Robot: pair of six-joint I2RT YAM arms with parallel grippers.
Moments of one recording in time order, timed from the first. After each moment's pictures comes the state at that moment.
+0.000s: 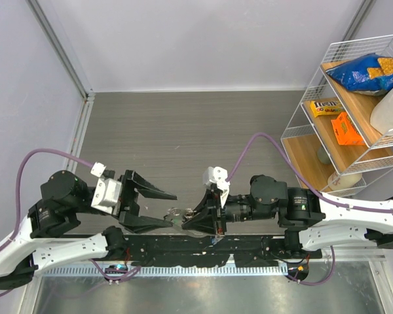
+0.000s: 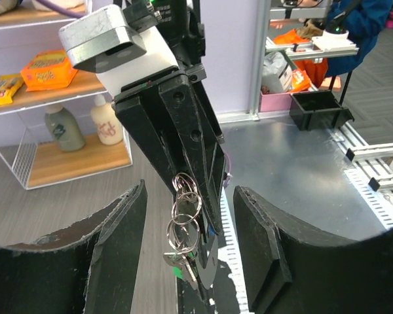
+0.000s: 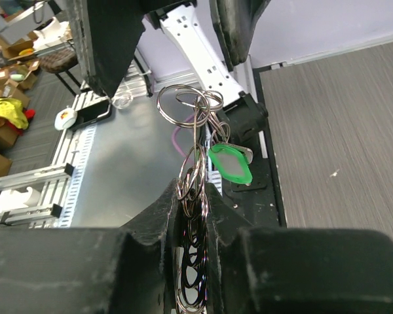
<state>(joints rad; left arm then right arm) -1.14 0.60 1.12 -0.37 0.56 -0.03 1.47 0.97 1.09 -0.19 -0.14 0.29</state>
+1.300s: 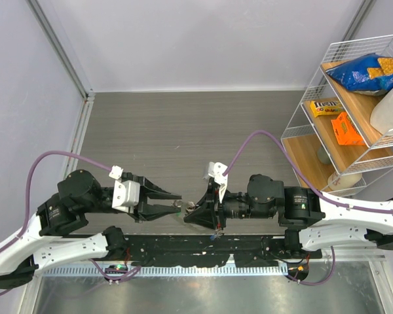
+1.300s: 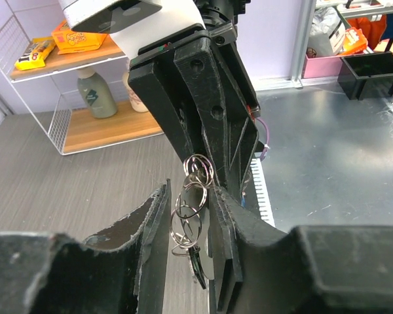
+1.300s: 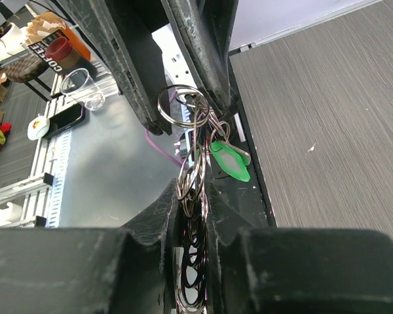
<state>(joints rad) -1.14 0.62 1.07 -0.42 0.44 0.11 1.46 0.97 1.10 -0.28 -0.03 0.33</state>
